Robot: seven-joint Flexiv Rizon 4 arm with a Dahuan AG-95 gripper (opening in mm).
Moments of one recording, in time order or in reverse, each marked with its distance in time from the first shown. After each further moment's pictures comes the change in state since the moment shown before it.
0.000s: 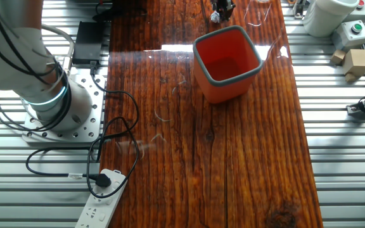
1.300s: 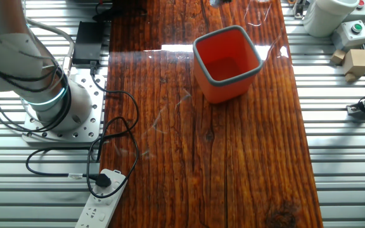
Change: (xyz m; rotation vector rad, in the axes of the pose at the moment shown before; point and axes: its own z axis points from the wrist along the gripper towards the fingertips) arm 0.037 -0.034 -0.139 -0.038 0.097 -0.132
